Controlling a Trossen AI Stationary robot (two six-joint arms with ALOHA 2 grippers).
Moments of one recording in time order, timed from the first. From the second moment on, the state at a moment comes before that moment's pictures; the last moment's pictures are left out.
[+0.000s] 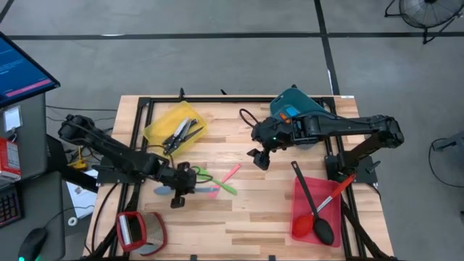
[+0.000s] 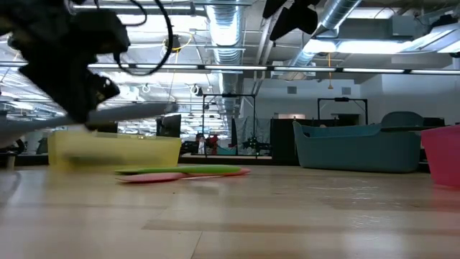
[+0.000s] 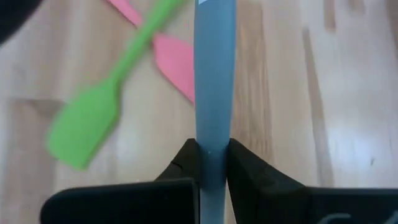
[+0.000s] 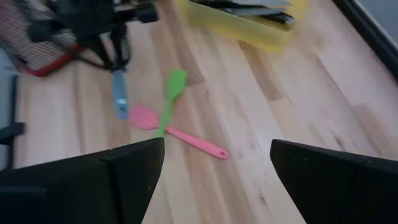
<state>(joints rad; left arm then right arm) -0.38 1.25 0.61 -0.34 -0.07 -0.40 0.05 1.48 1.44 -0.79 0.15 0.33</state>
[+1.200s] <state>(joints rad) -0.16 0.99 0.62 0.49 -0.35 -0.32 0.02 1.46 1.47 -0.24 0.08 0.13</state>
